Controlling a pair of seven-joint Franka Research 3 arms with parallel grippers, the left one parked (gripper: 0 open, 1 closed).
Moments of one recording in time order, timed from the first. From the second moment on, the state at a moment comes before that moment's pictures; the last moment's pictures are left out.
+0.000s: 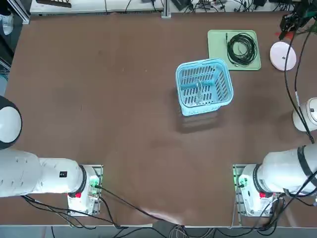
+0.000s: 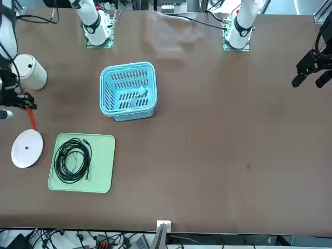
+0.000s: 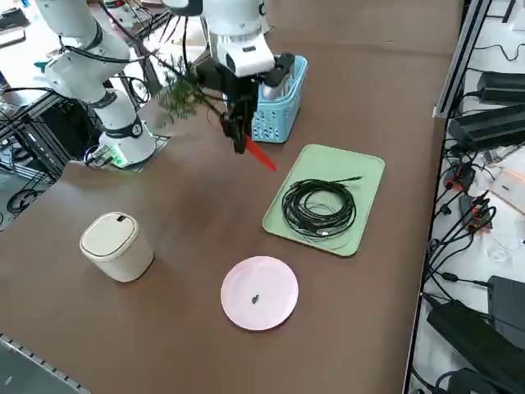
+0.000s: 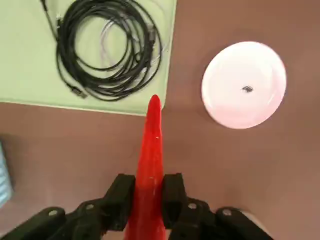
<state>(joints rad) -0.23 0.16 -0.01 -1.78 -0.10 1.92 -0.29</state>
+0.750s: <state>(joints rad) -0.43 0.45 -0.01 -1.77 -0.10 2.42 -0.59</state>
